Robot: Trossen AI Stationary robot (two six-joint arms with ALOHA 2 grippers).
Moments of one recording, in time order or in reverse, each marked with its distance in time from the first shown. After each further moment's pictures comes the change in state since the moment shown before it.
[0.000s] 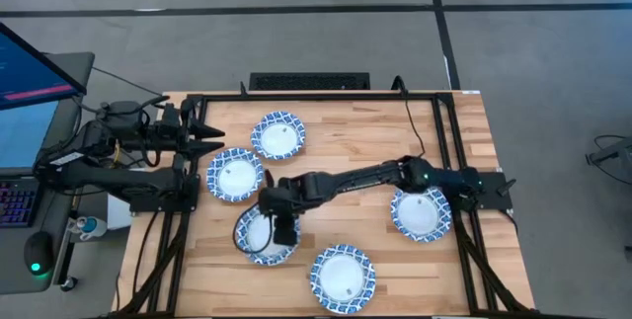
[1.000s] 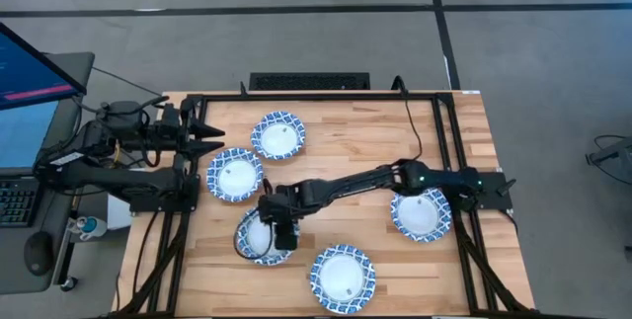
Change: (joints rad) left arm 0.000 0.000 0.000 0.000 -0.005 0.012; right arm 0.015 0.055 -0.072 0.087 -0.037 -0.064
